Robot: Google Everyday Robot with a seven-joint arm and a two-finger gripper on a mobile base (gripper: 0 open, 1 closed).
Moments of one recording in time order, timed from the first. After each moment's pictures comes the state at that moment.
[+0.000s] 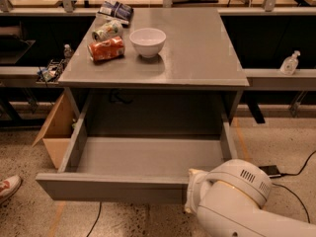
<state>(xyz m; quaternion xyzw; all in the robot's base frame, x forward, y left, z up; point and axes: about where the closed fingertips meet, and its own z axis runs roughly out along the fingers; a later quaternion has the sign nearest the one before) 0.392 -0.100 0.655 -0.63 0.74 -0.12 0.21</state>
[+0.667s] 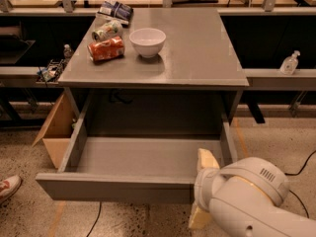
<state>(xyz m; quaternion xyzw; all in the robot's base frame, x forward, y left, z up) 0.400 -0.112 0.666 -0.62 0.74 -0.11 0.23</state>
